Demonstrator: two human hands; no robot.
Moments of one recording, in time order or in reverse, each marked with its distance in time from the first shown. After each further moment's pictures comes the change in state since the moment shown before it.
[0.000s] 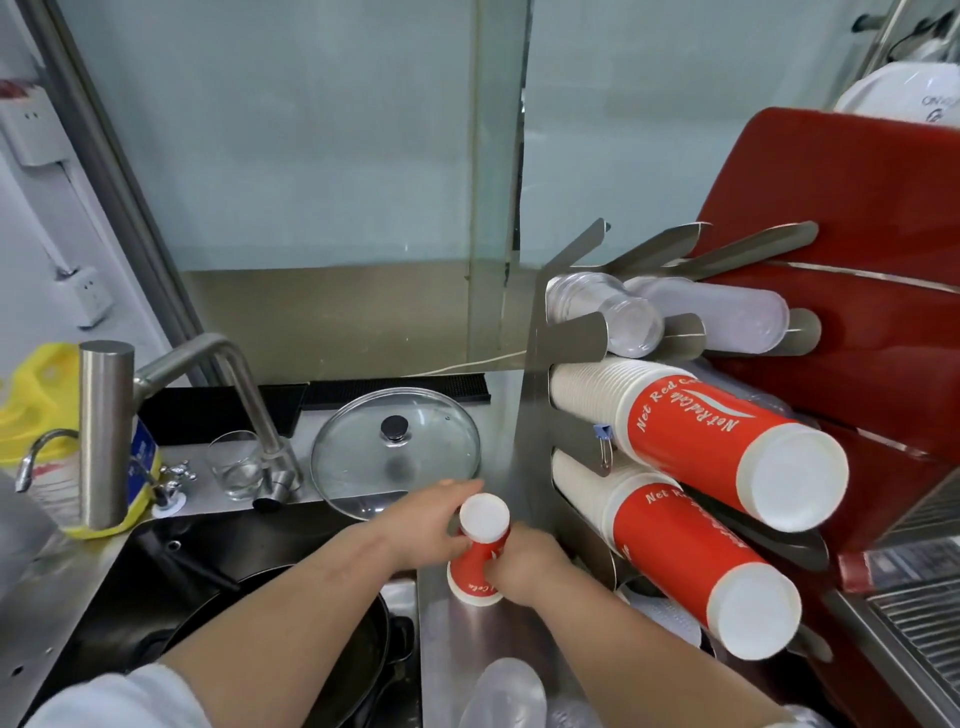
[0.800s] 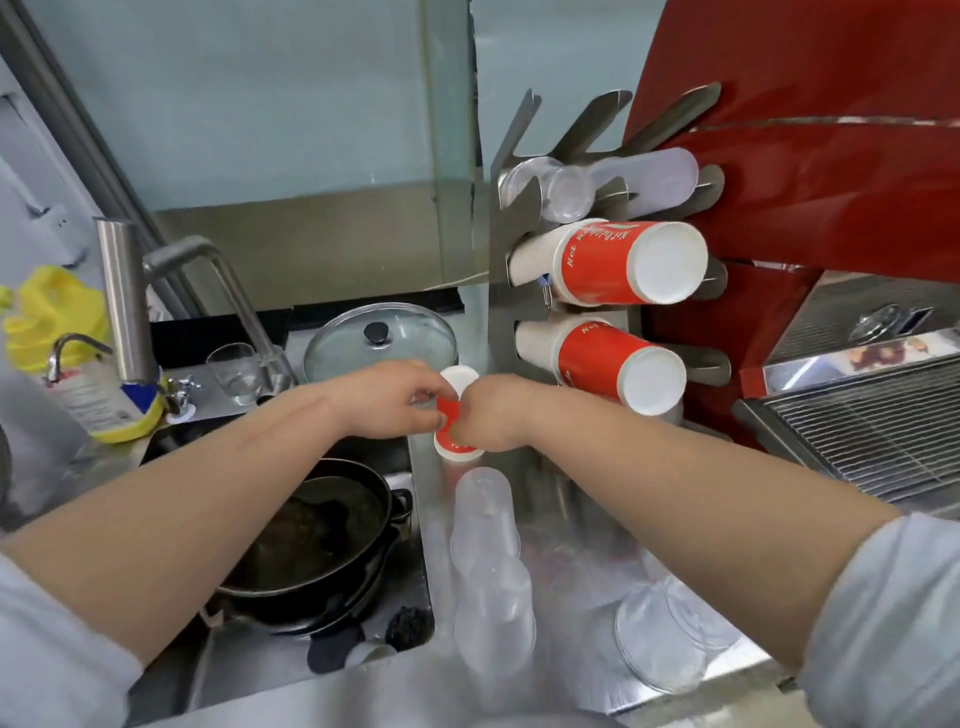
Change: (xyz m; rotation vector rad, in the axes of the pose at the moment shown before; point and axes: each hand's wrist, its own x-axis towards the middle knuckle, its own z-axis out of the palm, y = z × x) left_hand -0.078 0.053 -0.041 0.171 -0.114 0.095; right_hand -0.105 -0.026 -0.035 -0.486 -0.019 -0.289
